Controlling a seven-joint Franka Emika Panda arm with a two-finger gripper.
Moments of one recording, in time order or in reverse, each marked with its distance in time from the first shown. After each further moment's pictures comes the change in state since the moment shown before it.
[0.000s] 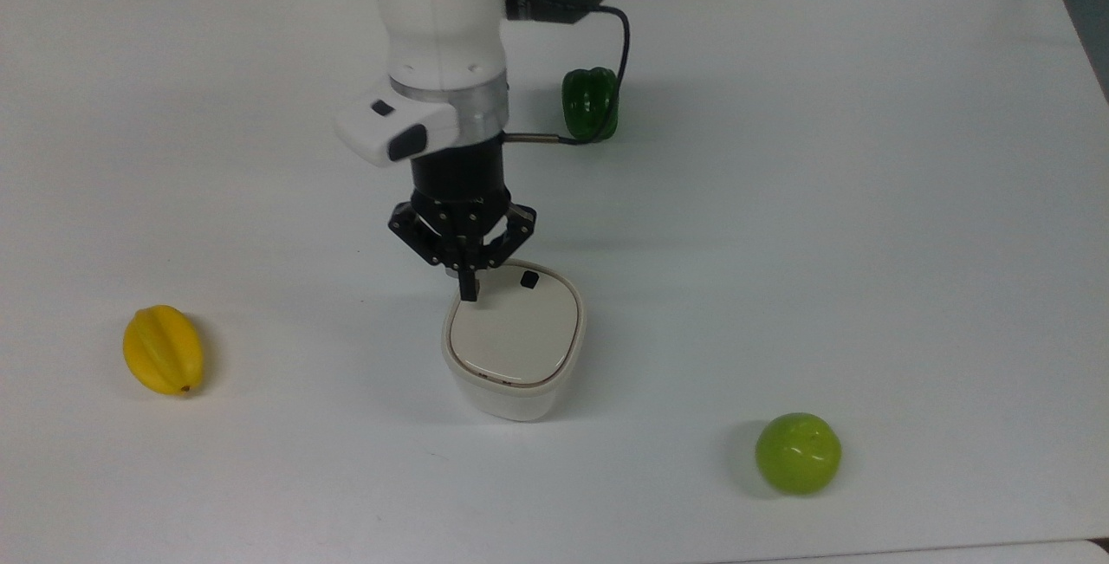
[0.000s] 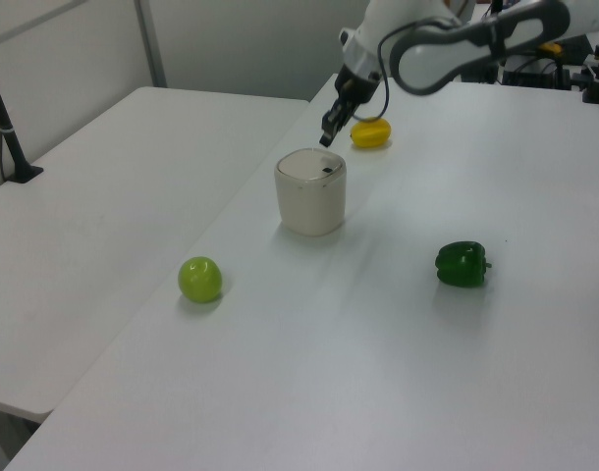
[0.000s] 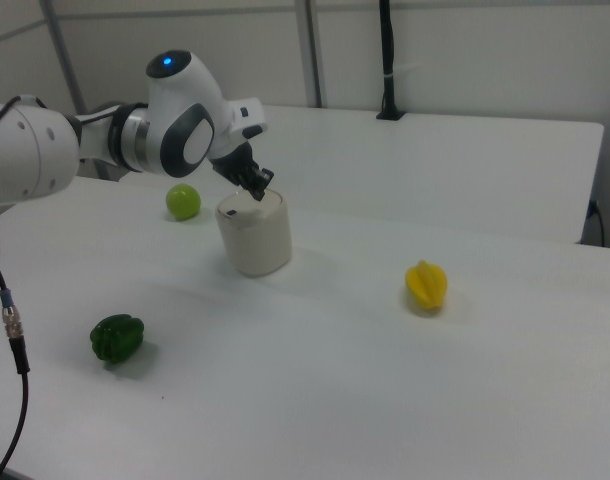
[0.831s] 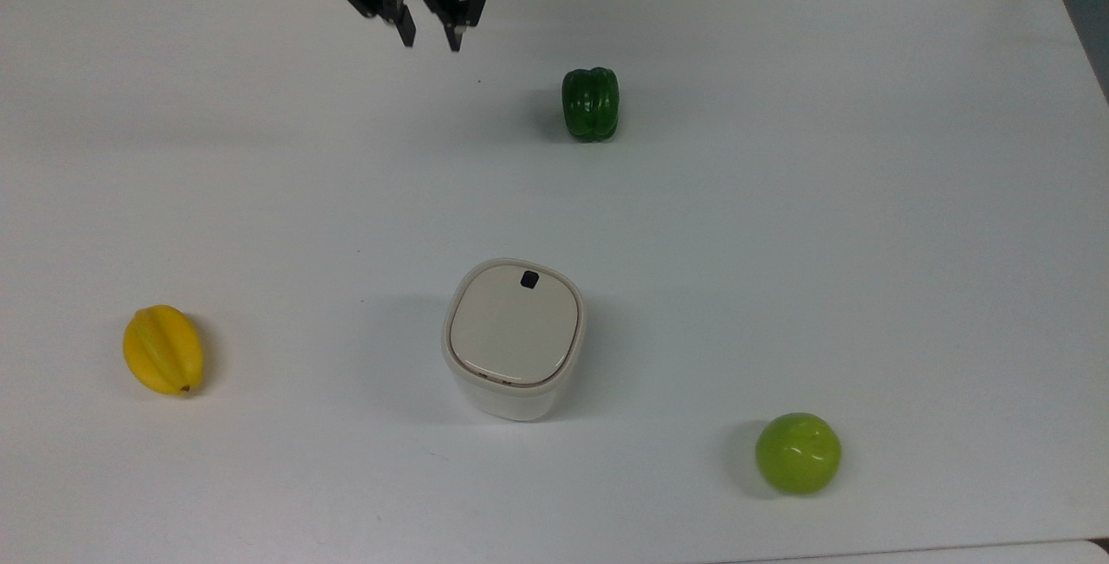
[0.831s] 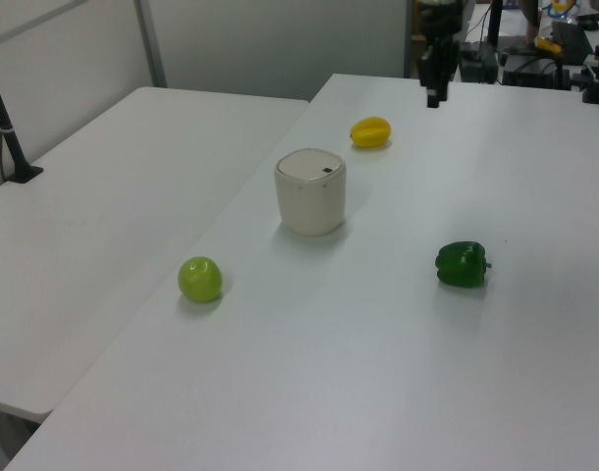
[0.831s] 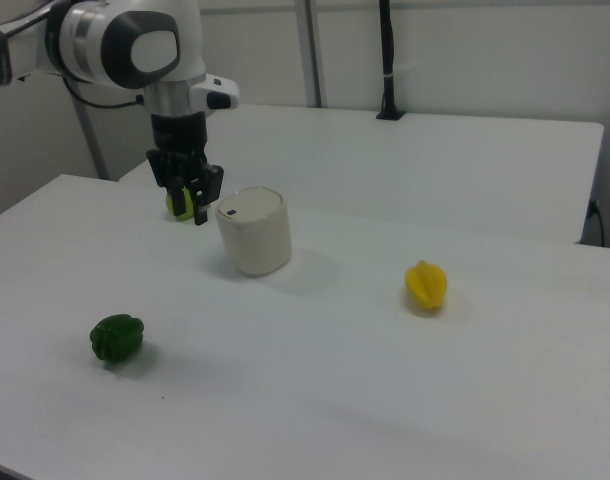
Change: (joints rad) arm -0.069 -0.295 -0.009 -0.011 0.040 -0.862 -0.013
